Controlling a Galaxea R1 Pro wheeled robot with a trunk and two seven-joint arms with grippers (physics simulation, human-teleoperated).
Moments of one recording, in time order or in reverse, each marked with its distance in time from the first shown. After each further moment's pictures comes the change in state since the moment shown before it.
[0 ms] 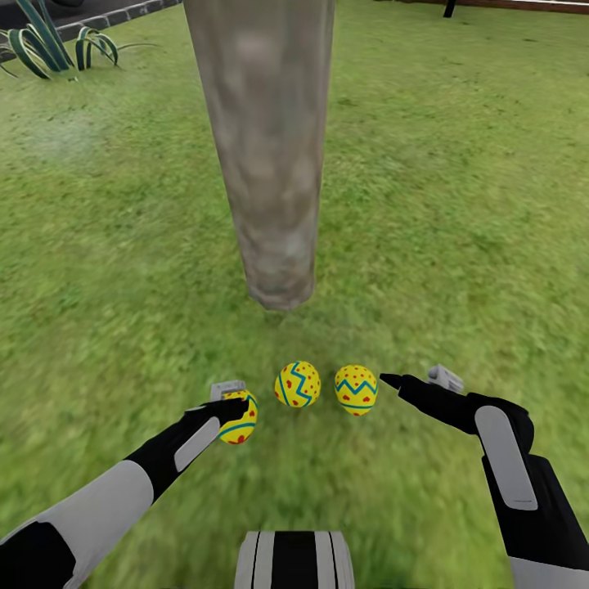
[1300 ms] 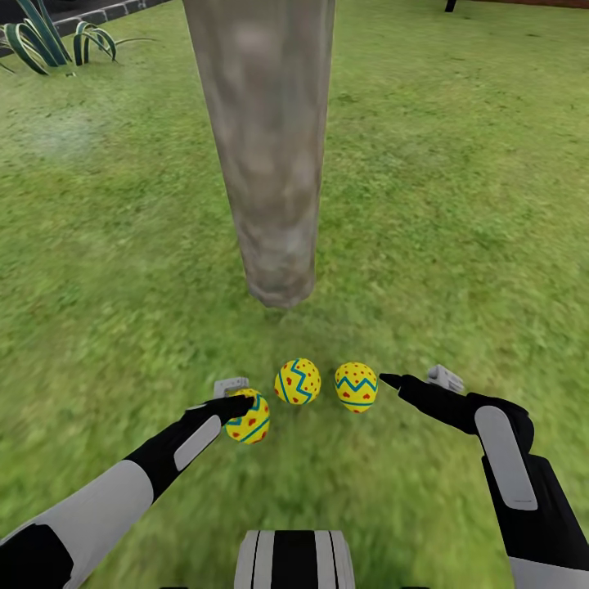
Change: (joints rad) left arm 0.004 0.003 0.006 -0.034 0.015 -0.006 -0.030; right arm 0.000 0.000 0.000 0.000 0.000 0.000 0.000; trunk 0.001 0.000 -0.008
